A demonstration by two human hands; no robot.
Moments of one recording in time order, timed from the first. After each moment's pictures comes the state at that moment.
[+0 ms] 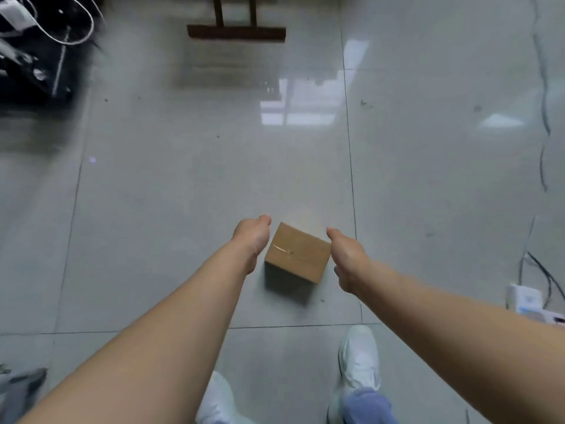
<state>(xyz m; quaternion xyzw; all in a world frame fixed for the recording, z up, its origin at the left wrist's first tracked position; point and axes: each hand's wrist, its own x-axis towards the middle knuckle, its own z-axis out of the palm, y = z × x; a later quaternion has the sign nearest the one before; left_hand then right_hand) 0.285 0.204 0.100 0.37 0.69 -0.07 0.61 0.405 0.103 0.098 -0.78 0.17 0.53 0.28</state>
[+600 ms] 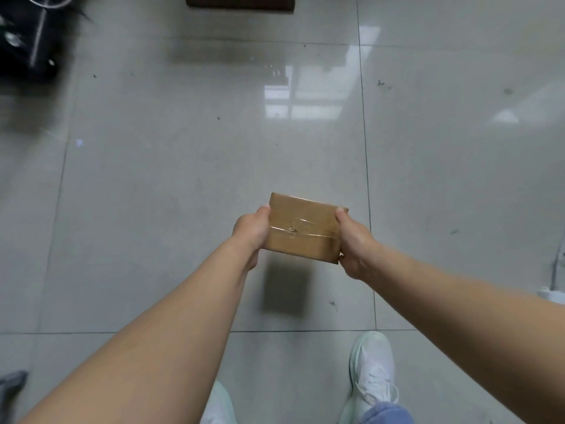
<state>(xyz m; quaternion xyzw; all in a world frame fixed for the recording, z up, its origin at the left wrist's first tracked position) 0.276 0.208 0.041 0.34 0.69 -0.03 0.64 0.407 0.121 0.047 -0.75 0.14 0.55 0.33</state>
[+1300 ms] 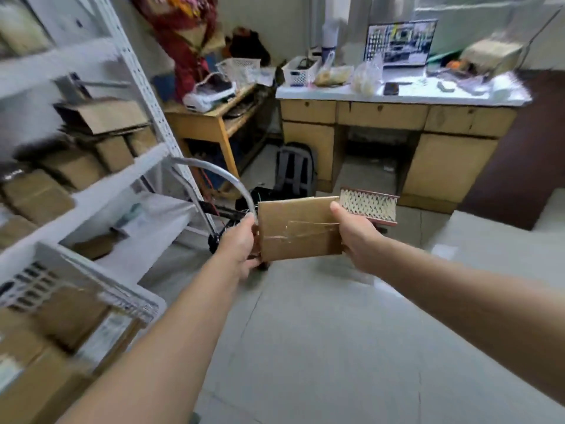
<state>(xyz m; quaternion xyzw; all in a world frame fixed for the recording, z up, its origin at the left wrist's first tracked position) 0.083 0.300 0.729 0.30 0.64 0.39 0.59 0.267 0.287 0.717 -0.66 -0.28 0.55 0.42</state>
